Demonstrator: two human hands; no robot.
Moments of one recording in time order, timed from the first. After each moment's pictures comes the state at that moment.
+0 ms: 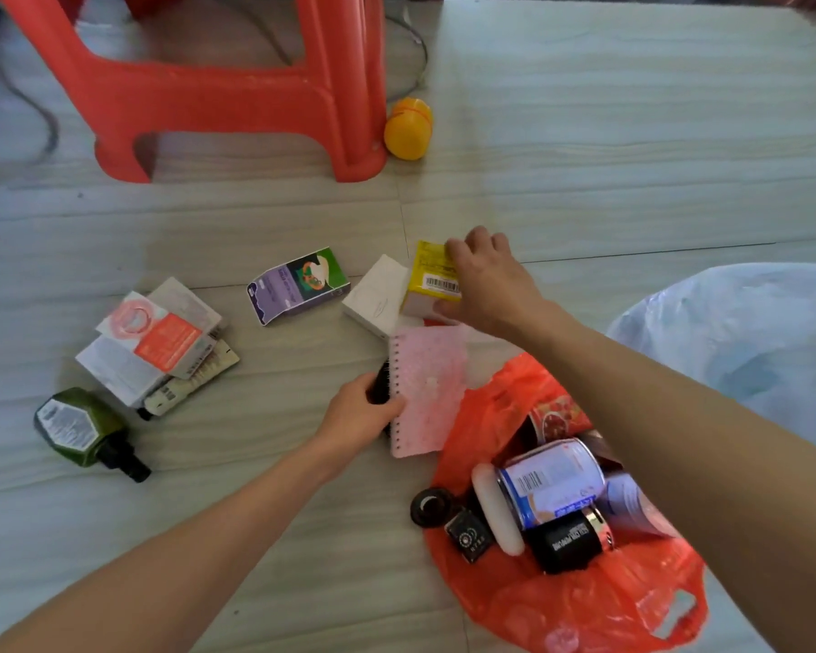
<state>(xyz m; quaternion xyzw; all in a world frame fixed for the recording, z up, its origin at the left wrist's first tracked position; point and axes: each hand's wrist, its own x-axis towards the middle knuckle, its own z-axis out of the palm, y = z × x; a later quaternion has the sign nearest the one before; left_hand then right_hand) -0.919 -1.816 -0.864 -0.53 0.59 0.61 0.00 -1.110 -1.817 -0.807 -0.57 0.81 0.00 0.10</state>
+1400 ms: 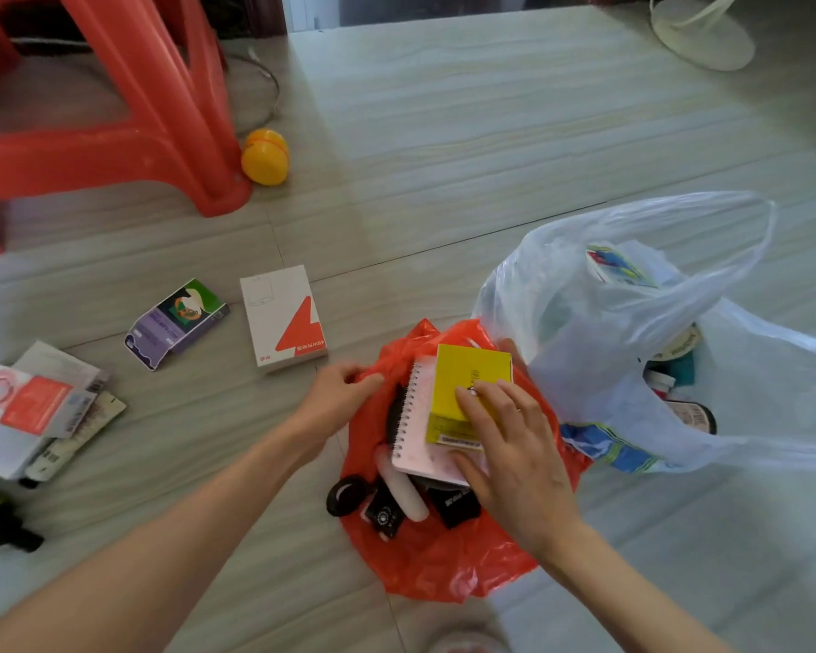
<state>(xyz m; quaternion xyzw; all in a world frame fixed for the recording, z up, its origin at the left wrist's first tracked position) -0.998 -1.763 -0.818 -0.43 0.64 0.63 0.02 -1.071 -1.563 -0.805 -0.49 0.86 -0.13 -0.05</state>
